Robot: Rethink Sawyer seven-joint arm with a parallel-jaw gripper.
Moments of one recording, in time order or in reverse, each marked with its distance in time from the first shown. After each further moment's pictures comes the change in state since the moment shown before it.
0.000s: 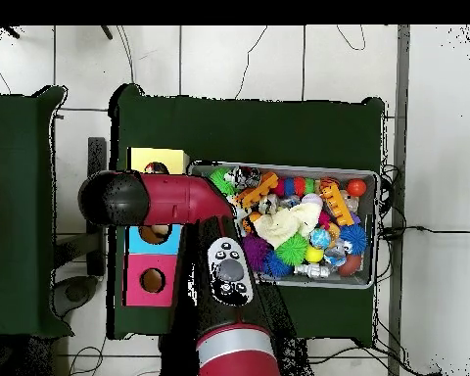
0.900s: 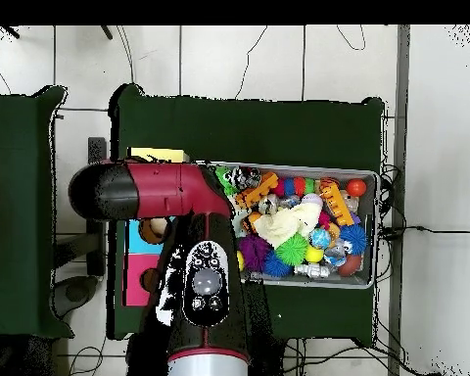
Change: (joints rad) arm 0.108 0.015 -0.187 -0.142 -0.060 0.034 0.000
